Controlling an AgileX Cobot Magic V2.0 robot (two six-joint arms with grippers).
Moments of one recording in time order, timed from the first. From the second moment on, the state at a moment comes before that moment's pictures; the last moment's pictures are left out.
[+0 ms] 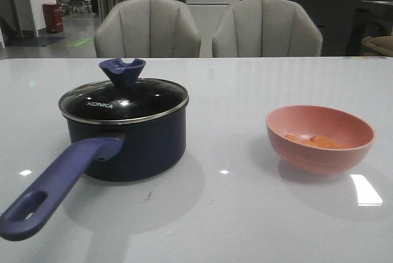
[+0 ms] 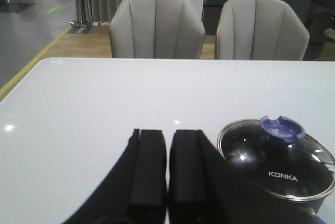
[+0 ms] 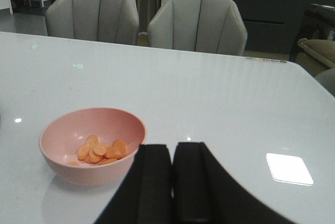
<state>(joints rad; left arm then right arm) -0.12 0.31 -0.39 -0.05 0.28 -0.03 0.11 -0.01 0.03 -0.06 0.09 0.05</state>
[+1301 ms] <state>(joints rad) -0.12 0.46 -0.43 -0.09 0.29 -0.03 0.11 -0.01 0.03 -0.06 0.09 0.05</state>
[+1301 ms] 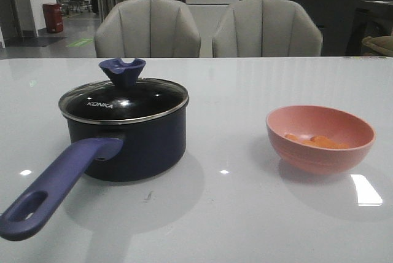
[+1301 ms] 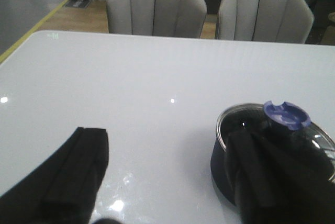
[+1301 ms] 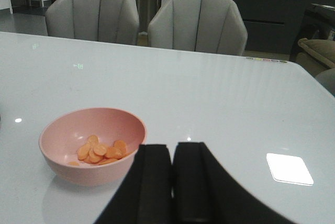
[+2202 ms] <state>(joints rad) -0.32 1.46 -1.30 -0.09 0.82 -0.06 0.11 -0.01 0.03 -0.06 0.09 0.05</state>
